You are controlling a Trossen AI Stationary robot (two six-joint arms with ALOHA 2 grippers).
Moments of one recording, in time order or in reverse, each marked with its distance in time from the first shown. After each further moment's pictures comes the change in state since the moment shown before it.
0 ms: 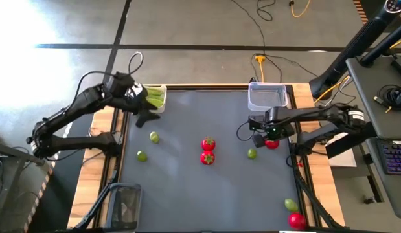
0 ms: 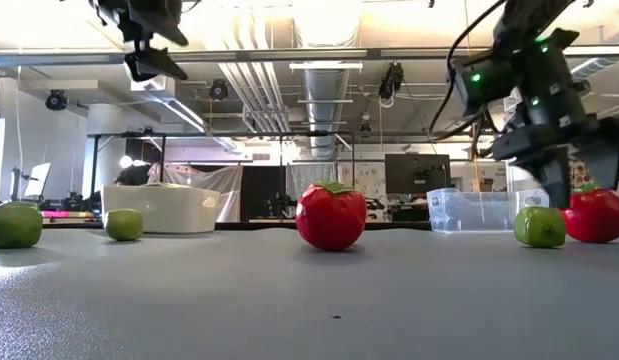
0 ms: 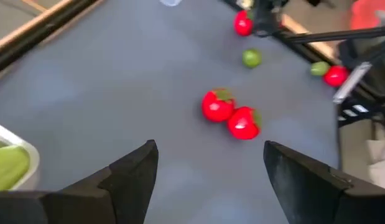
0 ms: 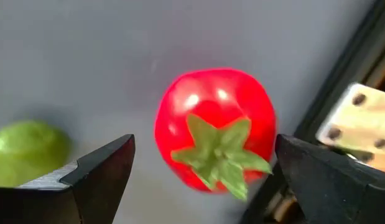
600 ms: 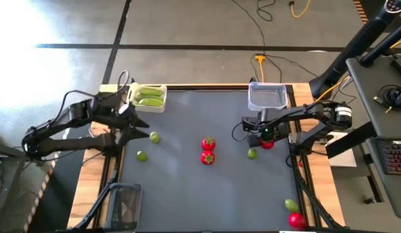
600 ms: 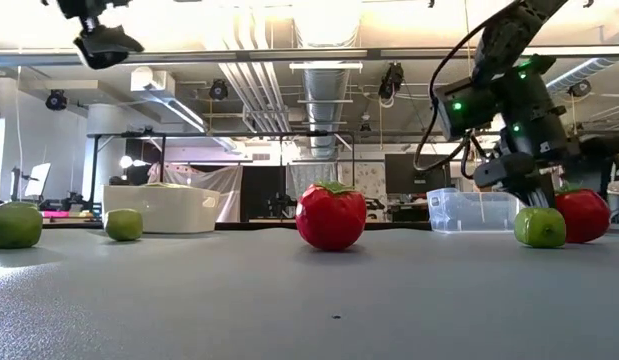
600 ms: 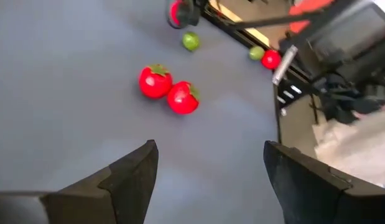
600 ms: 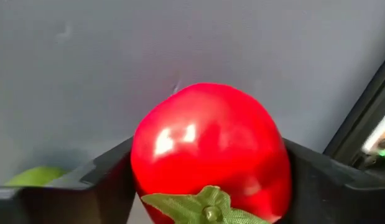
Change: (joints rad) left arm -0.249 -0.295 -0.154 0.007 -0.034 -0.202; right arm -0.015 0.162 0.005 0.111 -0.032 0.068
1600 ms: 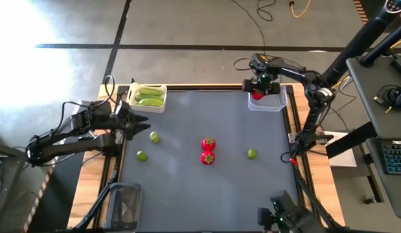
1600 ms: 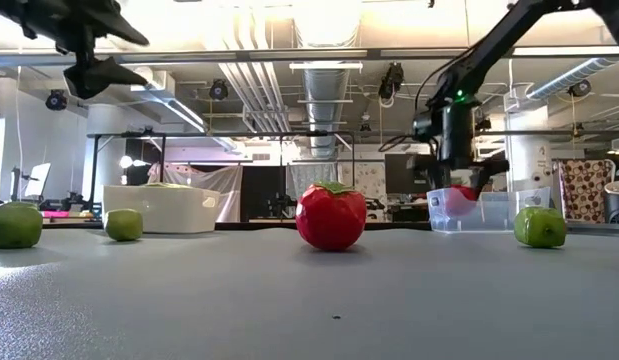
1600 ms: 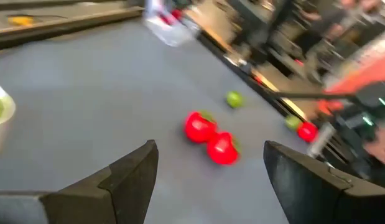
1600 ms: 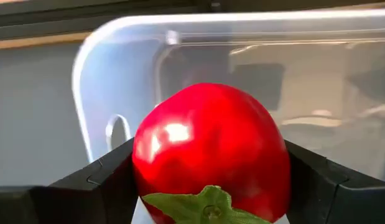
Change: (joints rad) left arm 0.001 -0.224 -0.258 0.224 -0.269 -0.207; right arm -0.753 0.344 0.576 0.099 0.032 -0.454
